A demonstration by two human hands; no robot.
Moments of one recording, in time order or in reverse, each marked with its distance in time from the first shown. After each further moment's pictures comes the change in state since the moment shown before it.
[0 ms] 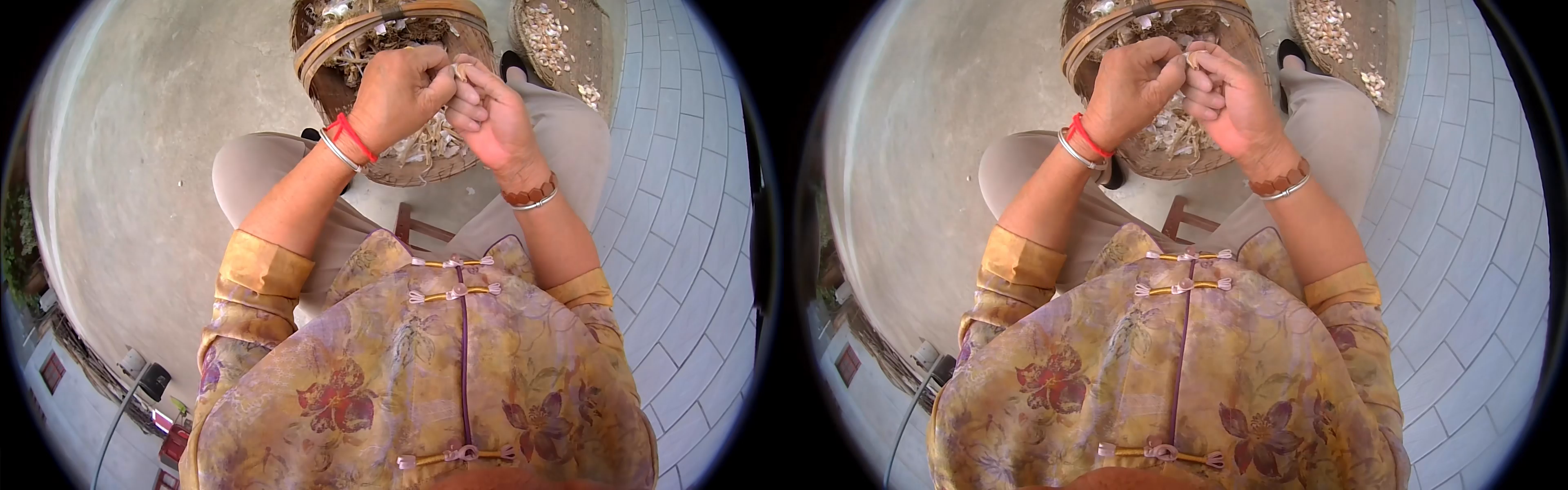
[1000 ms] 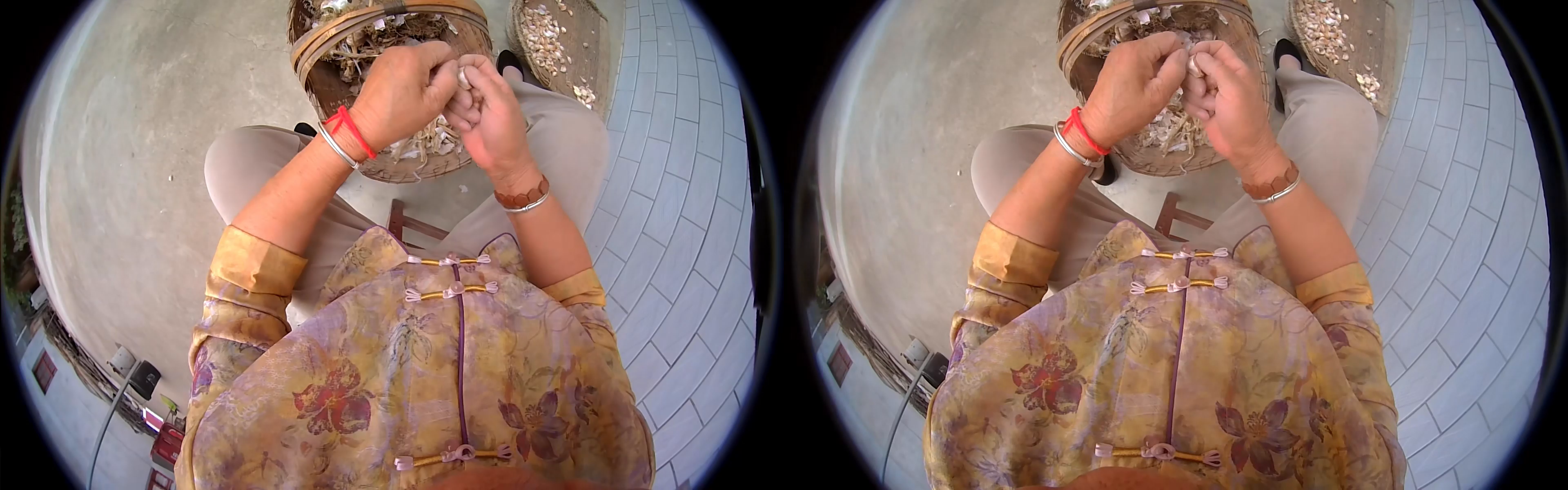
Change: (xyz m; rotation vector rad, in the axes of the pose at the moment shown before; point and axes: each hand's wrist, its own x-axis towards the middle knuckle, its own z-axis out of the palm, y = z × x) left_hand -0.002 0.000 -0.001 -0.047 -0.063 -0.018; right_hand -0.001 0.013 0.002 -0.302 0.061 -0.180
